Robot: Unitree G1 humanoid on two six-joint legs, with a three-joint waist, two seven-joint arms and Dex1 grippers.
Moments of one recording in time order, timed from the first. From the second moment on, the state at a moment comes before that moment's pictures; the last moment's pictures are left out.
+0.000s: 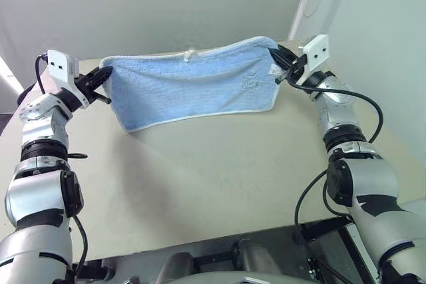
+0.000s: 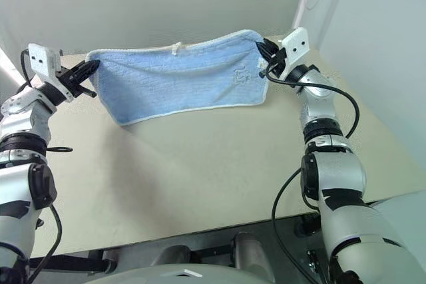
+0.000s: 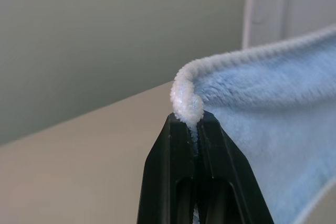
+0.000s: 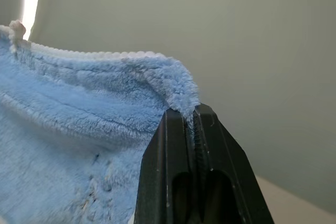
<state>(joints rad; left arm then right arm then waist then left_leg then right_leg) -0.82 0.72 0.26 1.09 -0.27 -0.31 -1.01 -1.00 -0.41 -0.16 1.11 0.17 -0.56 0.83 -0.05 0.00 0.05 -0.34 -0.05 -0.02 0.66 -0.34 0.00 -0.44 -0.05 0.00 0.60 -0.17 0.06</state>
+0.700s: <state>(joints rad) 0.28 0.83 0.44 0.12 -0.49 0.00 -1.18 -0.12 -0.46 -0.17 0.27 0.42 -0.37 1.07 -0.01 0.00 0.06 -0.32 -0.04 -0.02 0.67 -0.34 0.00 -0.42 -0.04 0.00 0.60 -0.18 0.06</state>
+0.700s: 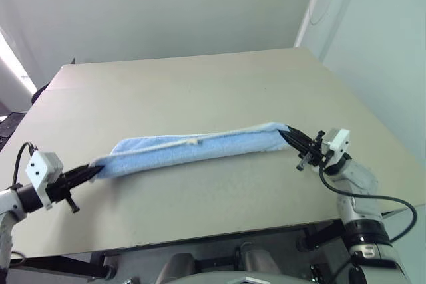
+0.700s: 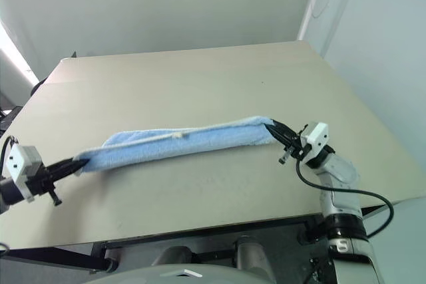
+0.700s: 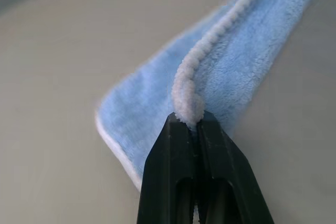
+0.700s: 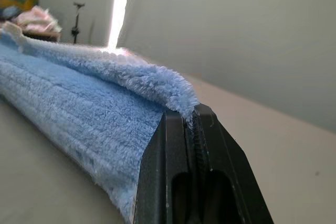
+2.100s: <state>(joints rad) -0.26 0.74 0.26 0.71 -0.37 0.04 -1.13 -0.33 -0.45 -0.02 0.48 0.19 -0.12 0.80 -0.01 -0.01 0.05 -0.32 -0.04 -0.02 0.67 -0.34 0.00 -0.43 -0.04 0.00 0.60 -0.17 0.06</state>
